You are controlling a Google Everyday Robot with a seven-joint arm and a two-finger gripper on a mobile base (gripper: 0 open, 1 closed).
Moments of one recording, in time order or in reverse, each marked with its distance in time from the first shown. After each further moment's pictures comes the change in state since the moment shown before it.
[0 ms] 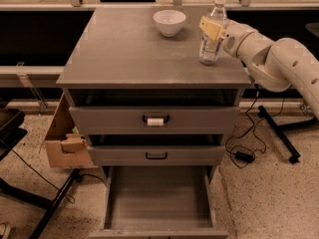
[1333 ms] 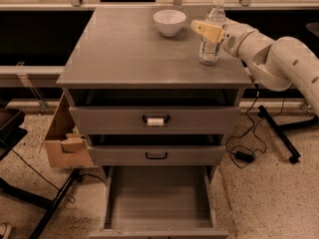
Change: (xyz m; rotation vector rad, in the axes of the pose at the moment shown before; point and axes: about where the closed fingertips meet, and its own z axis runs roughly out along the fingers) arm -0.006 0.002 0.000 -0.001 0.002 -0.003
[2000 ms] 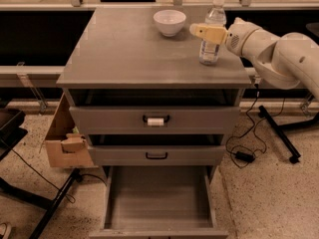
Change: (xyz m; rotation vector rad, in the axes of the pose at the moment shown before) arm -0.005 0.007 -0.009 -0.010 0.038 -0.037
